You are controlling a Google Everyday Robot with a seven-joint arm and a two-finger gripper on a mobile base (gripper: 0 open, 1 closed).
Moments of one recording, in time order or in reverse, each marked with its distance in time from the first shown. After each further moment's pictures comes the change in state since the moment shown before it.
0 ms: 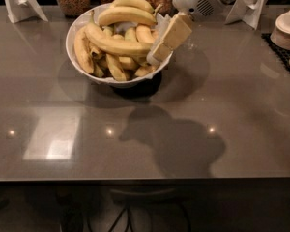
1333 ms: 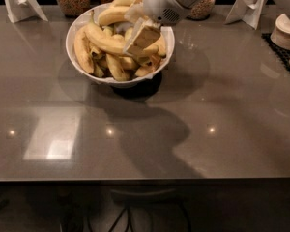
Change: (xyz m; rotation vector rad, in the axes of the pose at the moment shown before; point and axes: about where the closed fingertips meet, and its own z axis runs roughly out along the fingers) arm -0.009 -0.010 0.062 -0.023 0.082 -0.126
